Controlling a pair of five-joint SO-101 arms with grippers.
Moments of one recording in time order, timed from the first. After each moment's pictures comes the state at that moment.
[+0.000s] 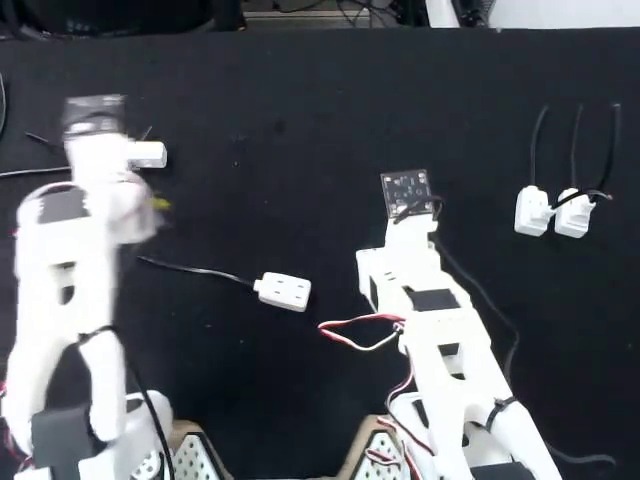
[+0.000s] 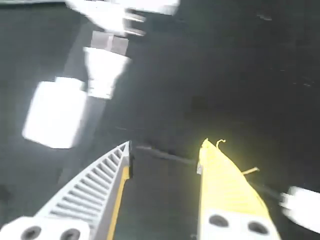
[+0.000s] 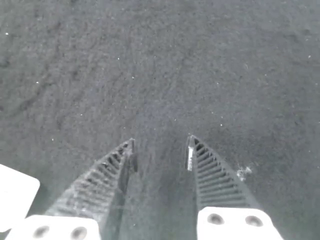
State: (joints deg) left arm -18.8 -22.8 29.7 60.4 -9.6; right arm -6.1 -37.5 74.8 23.3 2.7
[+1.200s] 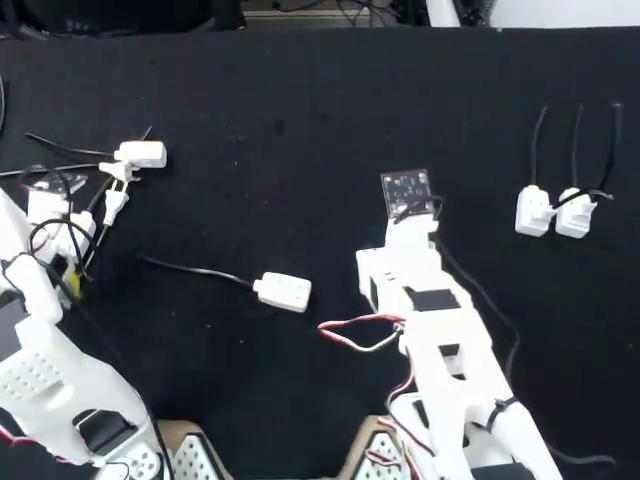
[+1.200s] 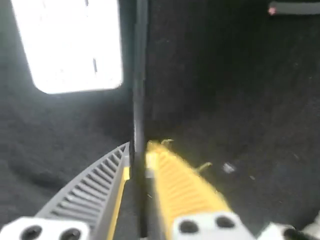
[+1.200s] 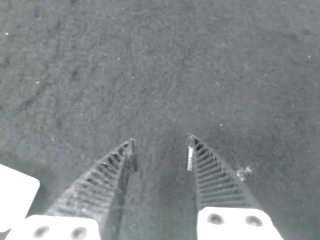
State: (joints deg) left arm -42.1 16.2 9.2 77.5 -55.9; right arm -6.1 -37.5 74.8 23.3 2.7
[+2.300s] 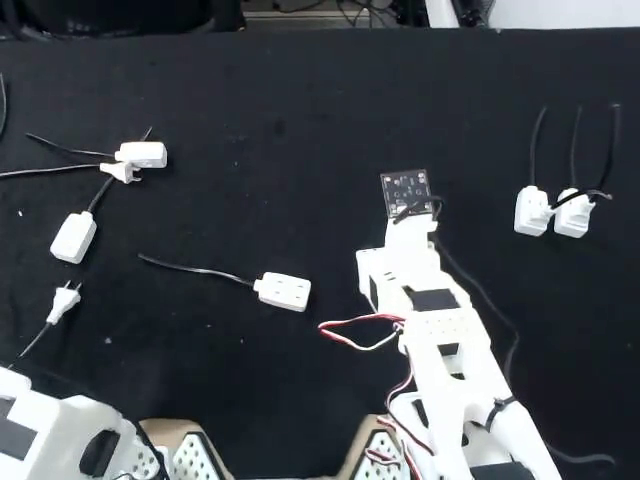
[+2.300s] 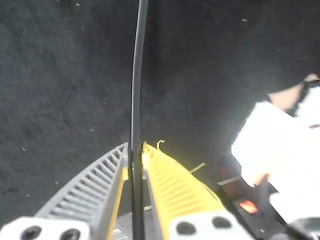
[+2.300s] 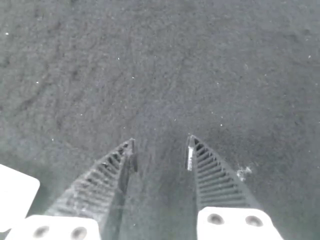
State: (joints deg) left arm -76.7 -5.0 15.5 94.2 -84.5; right arm -6.1 -37.5 74.8 23.3 2.7
